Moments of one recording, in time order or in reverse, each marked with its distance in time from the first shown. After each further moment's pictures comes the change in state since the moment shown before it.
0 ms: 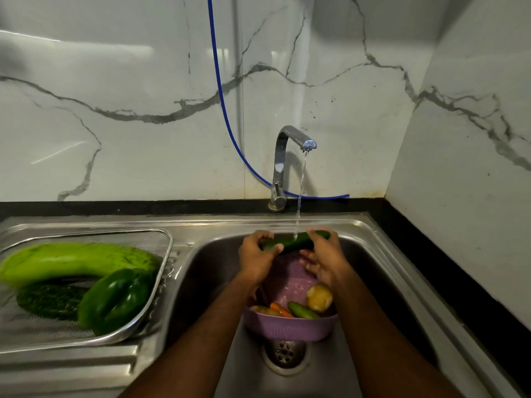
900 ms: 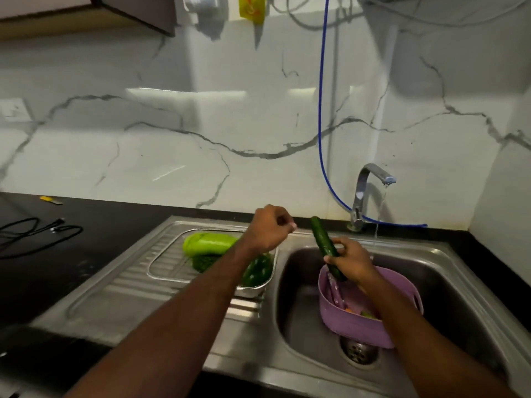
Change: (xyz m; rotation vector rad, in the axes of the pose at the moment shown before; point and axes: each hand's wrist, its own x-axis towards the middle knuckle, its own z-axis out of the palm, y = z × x) left_hand -0.087 0.150 -0.196 0.656 0.054 0.348; right_hand -0.109 -0.008 0.073 -0.758 -0.314 -0.475
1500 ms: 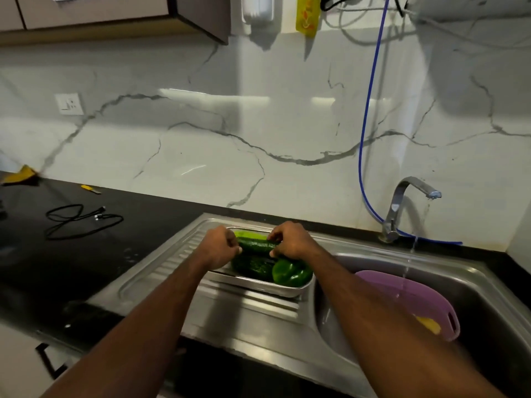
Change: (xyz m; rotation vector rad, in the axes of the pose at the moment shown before) left_hand -0.075 -0.136 -0.122 0.249 0.007 -0.264; right_hand -0.005 -0.152 0.143 -0.457 -0.309 -0.340
